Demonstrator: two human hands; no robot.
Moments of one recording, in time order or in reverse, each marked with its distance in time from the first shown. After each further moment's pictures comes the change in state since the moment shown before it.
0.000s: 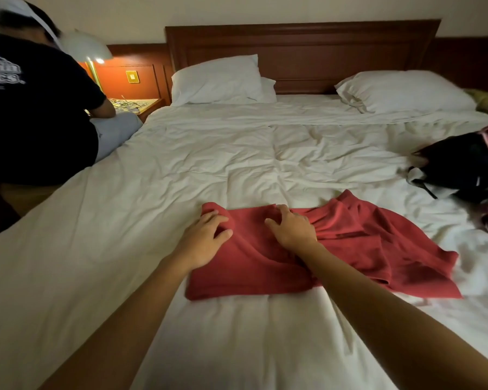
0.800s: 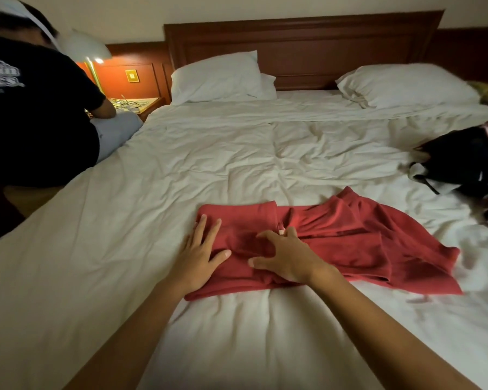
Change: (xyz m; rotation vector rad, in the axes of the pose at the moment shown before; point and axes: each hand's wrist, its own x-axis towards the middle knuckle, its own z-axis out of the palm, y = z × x) left_hand -0.031 -0.027 0.029 0.020 -0.002 -0.016; right_hand -0.071 -0.010 -0.012 0.032 -0.304 -0.136
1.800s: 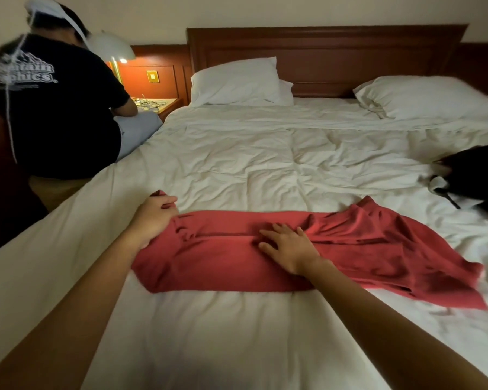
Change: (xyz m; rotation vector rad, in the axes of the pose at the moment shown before) left_hand 0.003 -0.045 -0.137 -0.469 0.245 -0.372; right_hand 0.059 -0.006 0.028 -0.307 0.110 -0.187
